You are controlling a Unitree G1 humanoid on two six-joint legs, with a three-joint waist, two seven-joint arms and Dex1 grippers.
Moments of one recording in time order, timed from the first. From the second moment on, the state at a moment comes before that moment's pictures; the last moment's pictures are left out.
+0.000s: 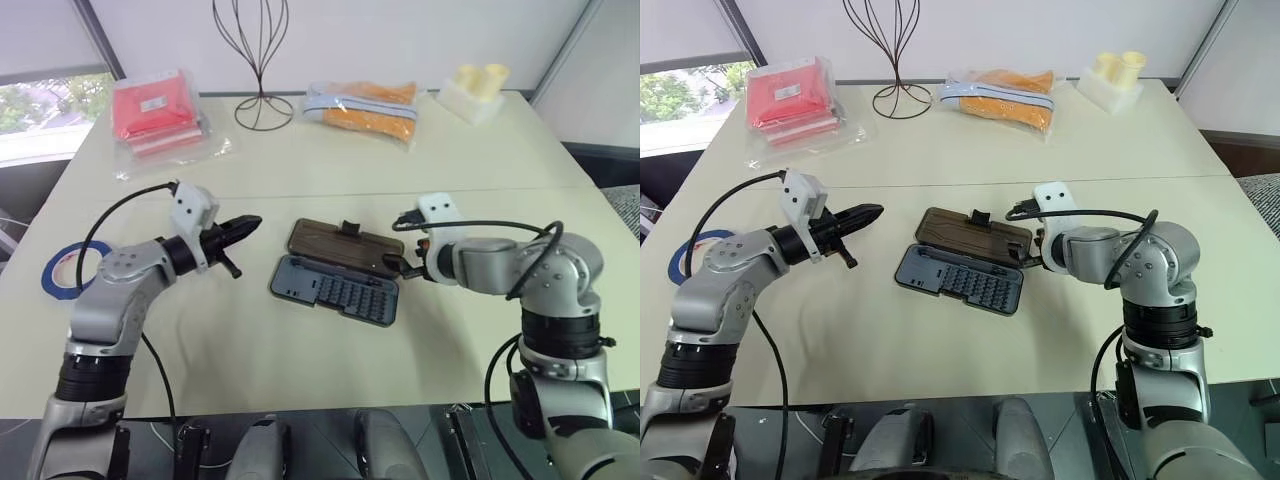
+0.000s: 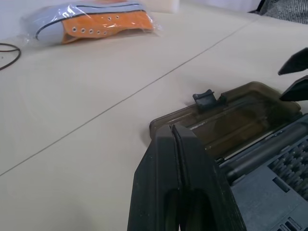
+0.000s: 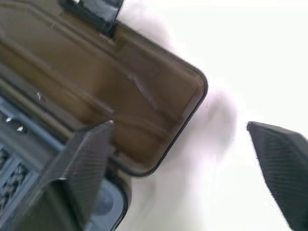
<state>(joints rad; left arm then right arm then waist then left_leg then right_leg) -0.40 0.58 0.09 -0.14 -0.44 0.49 -0.76 -0.69 -0.46 -0.10 -0.23 0.92 1.61 -0.37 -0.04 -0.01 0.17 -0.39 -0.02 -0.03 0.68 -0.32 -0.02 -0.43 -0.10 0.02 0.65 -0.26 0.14</state>
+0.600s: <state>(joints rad) -0.40 0.58 0.09 -0.14 -0.44 0.49 -0.75 -0.71 -0.28 -0.16 -0.15 0.54 1.61 -0.25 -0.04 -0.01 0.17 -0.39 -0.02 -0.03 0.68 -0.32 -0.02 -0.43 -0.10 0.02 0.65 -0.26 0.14</state>
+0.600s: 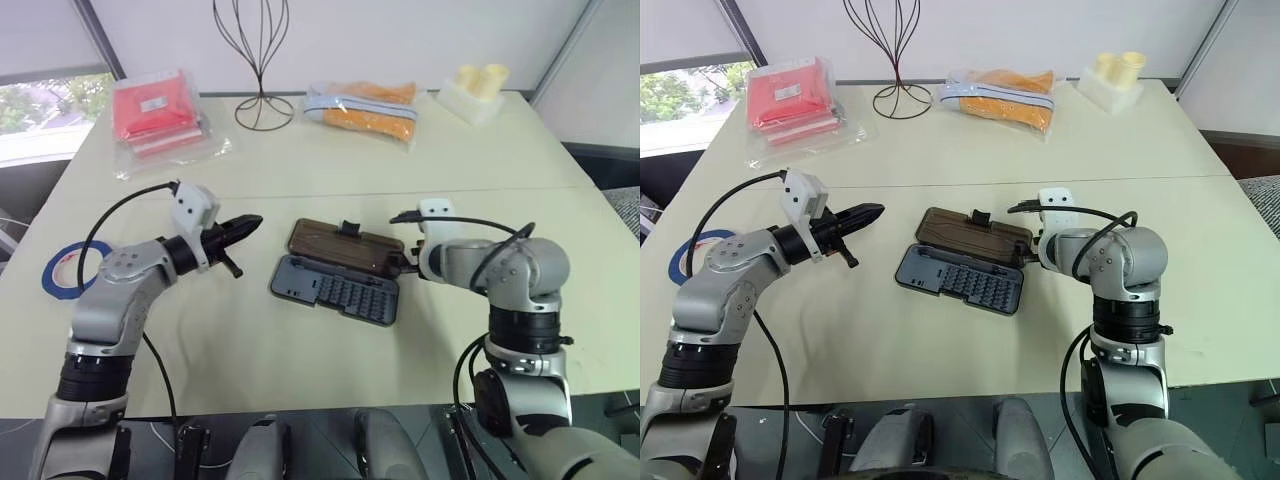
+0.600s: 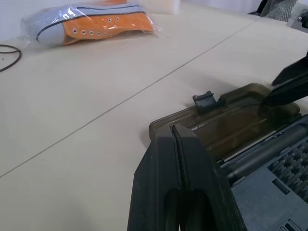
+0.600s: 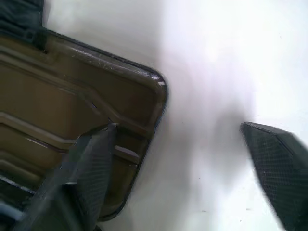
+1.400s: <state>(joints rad) -0.40 0.58 0.09 -0.14 -0.42 0.48 -0.74 -0.67 -0.26 -0.13 -0.23 0.46 1.60 -0.17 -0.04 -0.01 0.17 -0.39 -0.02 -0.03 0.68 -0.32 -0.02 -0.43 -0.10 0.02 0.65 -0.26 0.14</state>
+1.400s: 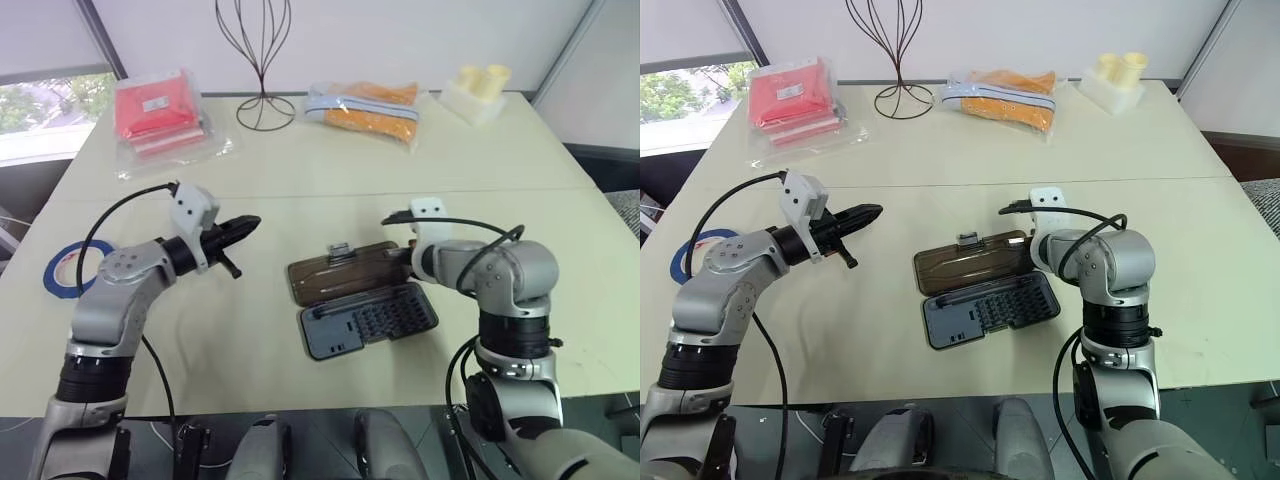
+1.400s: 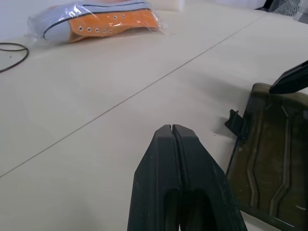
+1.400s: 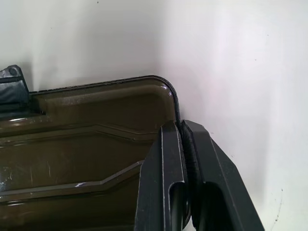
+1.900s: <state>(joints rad) -0.40 0.58 0.09 -0.14 -0.42 0.47 -0.75 -0.58 -0.33 -0.23 -0.26 0.94 1.61 -0.49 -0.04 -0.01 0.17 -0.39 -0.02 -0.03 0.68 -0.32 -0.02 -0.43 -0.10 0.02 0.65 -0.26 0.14</state>
